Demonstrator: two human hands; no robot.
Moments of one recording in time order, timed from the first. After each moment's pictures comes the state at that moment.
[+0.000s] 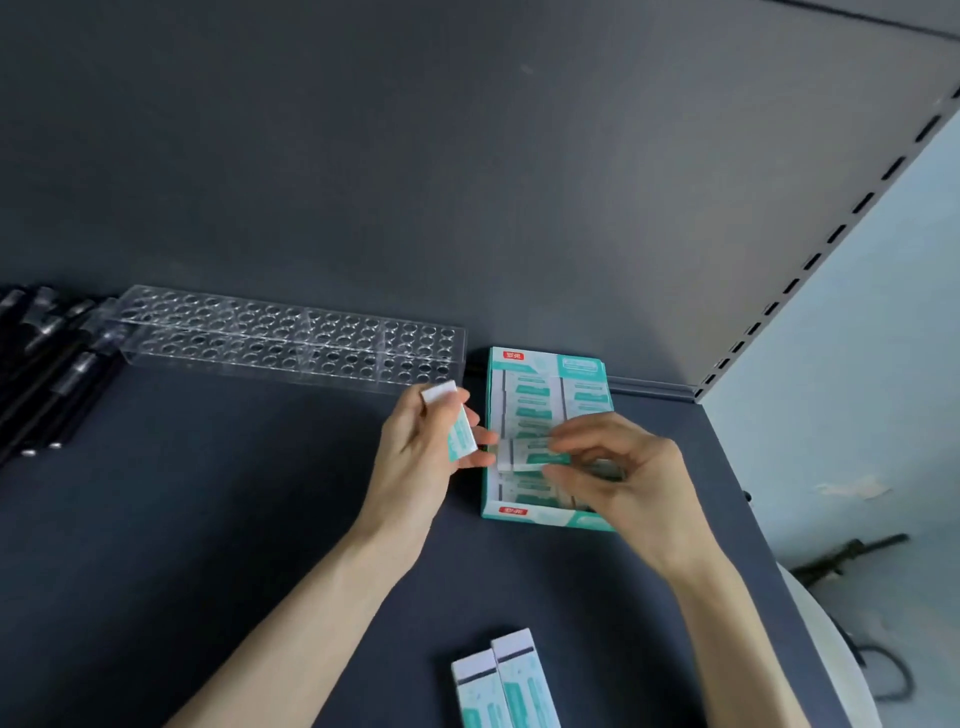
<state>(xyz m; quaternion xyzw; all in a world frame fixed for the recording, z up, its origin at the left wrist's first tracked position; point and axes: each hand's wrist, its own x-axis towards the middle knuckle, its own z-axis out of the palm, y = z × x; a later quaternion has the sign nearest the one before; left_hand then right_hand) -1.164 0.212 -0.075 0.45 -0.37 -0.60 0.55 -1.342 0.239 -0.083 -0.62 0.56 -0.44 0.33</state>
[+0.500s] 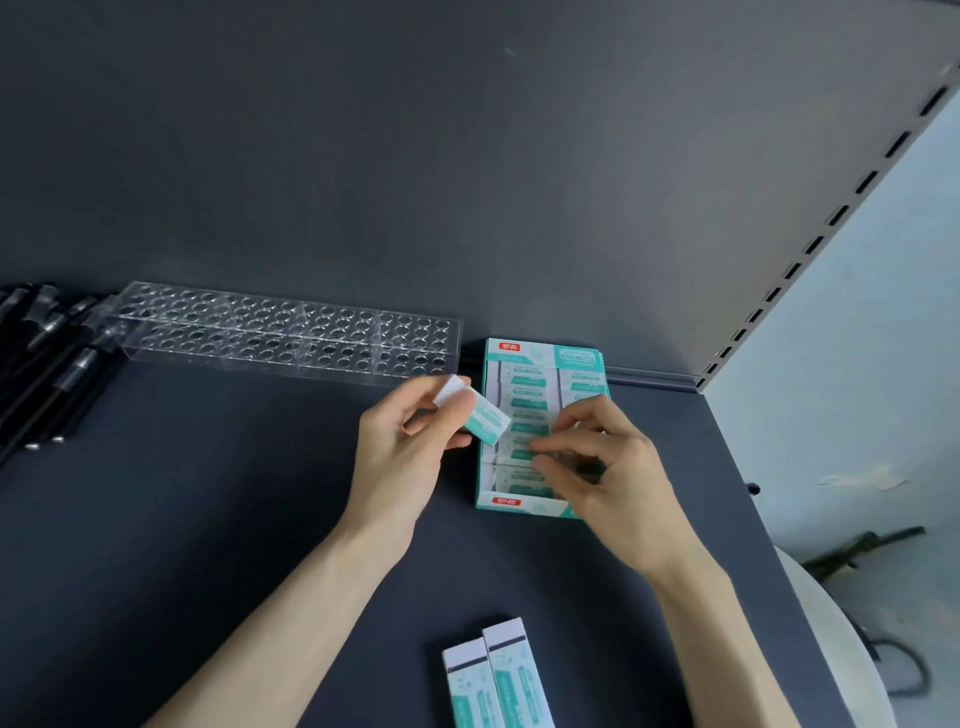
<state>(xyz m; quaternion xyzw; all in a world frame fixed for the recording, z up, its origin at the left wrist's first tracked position) -1.162 0.215 -0.080 0.46 -0.44 -0.54 0.55 -1.340 0.238 -0.094 -0.70 0.56 -0.38 0.21</state>
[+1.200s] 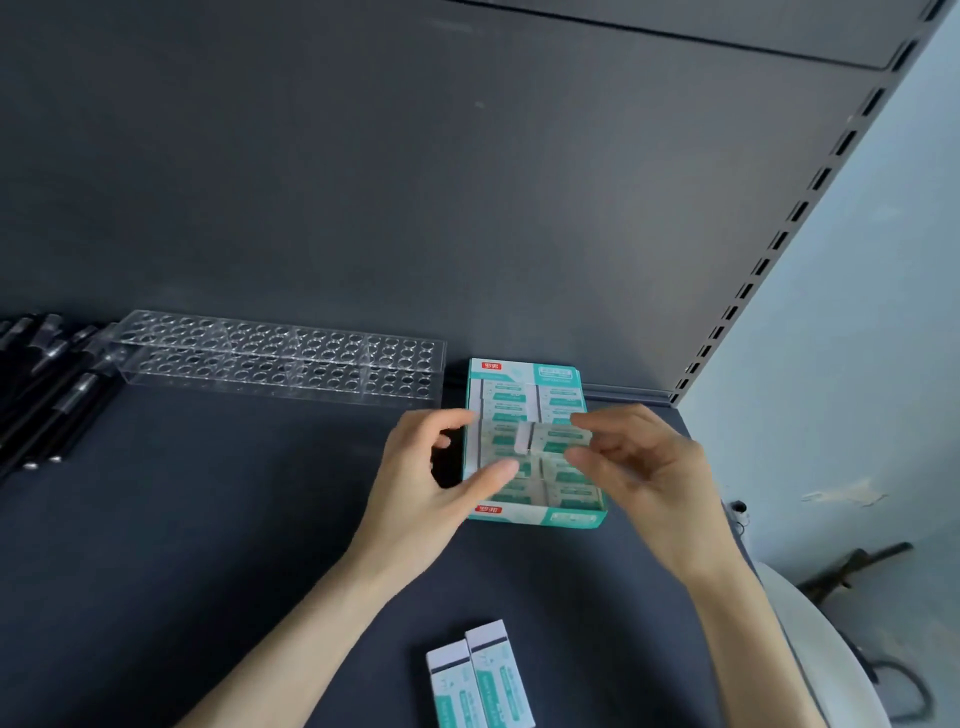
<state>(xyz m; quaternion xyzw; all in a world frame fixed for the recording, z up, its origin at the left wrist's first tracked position) -1.165 0.231 -0.094 0.51 -0.66 -0.36 0.42 -1.362 0.256 -0.070 -0.60 0.54 -0.51 0.30</state>
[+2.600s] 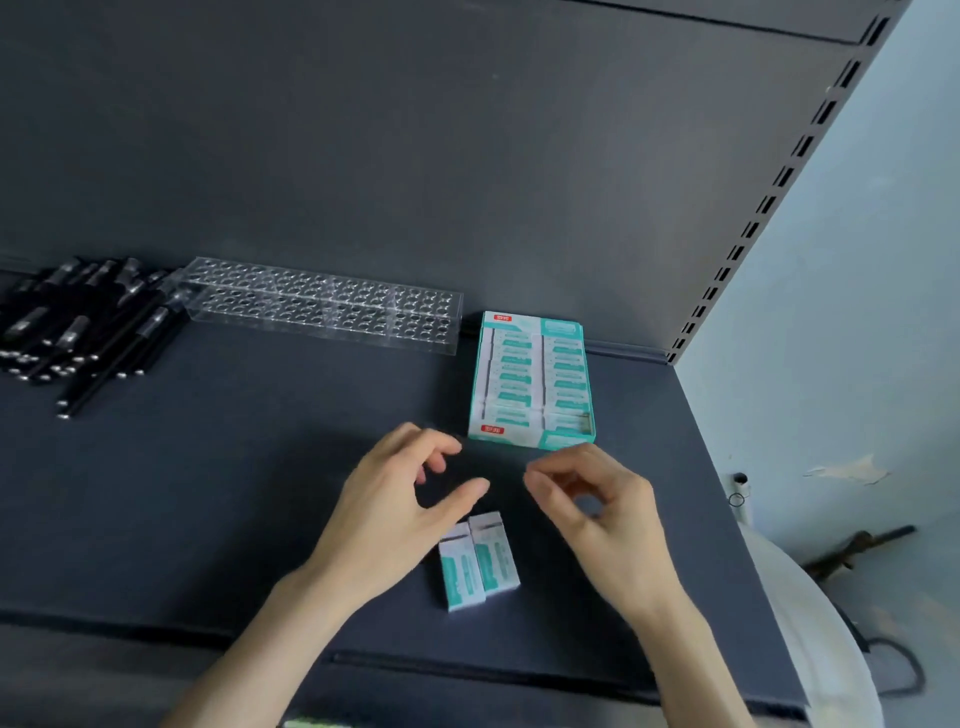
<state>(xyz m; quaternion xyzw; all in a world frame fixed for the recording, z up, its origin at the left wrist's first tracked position) -1.133 0.311 -0.093 0.54 -0.73 -0.25 0.33 -1.326 0.336 -0.083 -0.63 0.55 -0.46 0.30</state>
